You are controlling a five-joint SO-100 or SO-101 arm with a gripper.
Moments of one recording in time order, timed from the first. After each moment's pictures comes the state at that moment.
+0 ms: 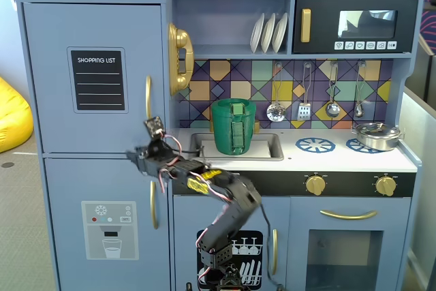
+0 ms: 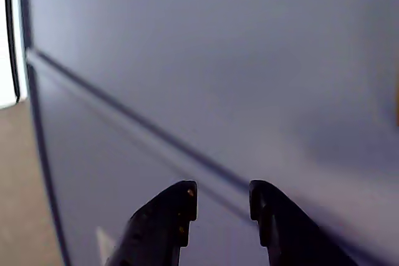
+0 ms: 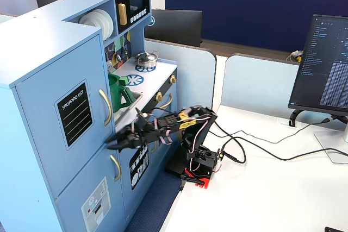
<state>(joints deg) -48.0 129.7 131.3 -2.3 -99.8</state>
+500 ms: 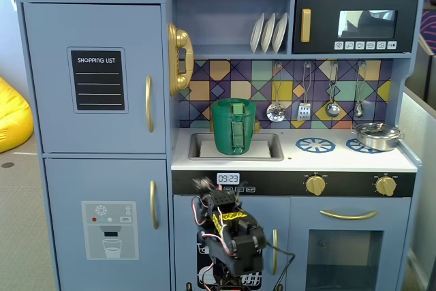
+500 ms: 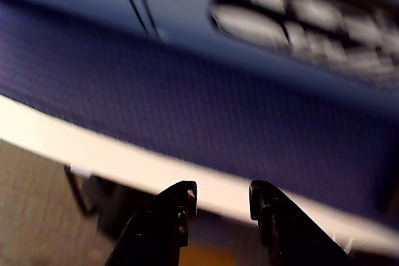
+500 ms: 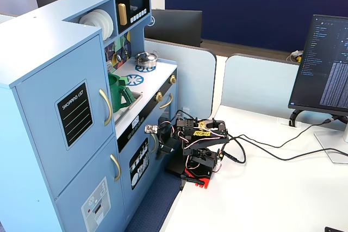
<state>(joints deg) -14.9 167.5 166.0 59.8 -97.0</state>
